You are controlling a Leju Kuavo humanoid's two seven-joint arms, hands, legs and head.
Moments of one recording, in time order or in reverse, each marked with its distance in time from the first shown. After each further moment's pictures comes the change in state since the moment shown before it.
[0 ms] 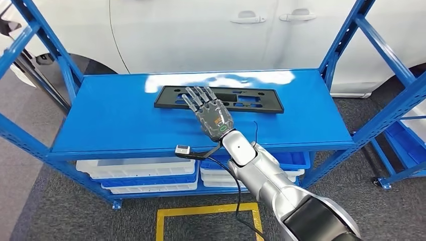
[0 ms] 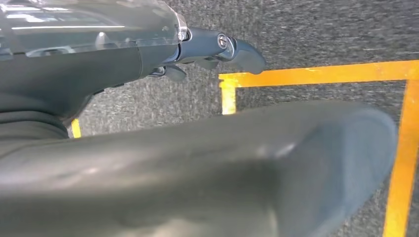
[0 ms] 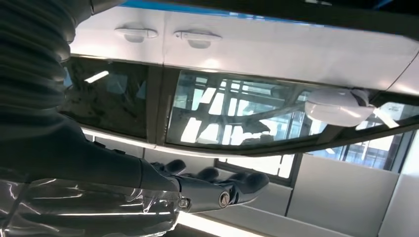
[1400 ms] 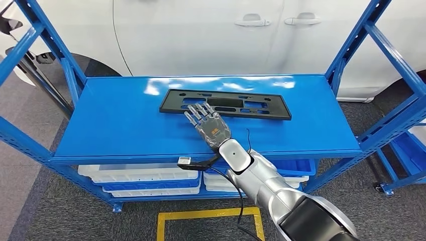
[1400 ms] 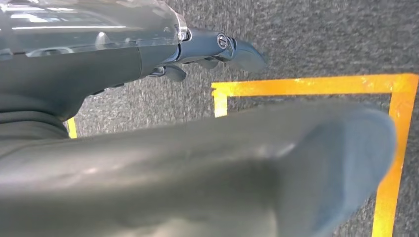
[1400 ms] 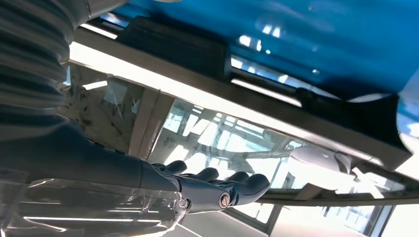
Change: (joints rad) left arm -0.015 -0.005 -0.014 0.000 -0.002 0.006 0.016; right arm -0.010 0.024 0.078 0.121 0.002 0.115 0.049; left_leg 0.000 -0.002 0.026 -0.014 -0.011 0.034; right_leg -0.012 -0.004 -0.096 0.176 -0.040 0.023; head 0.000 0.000
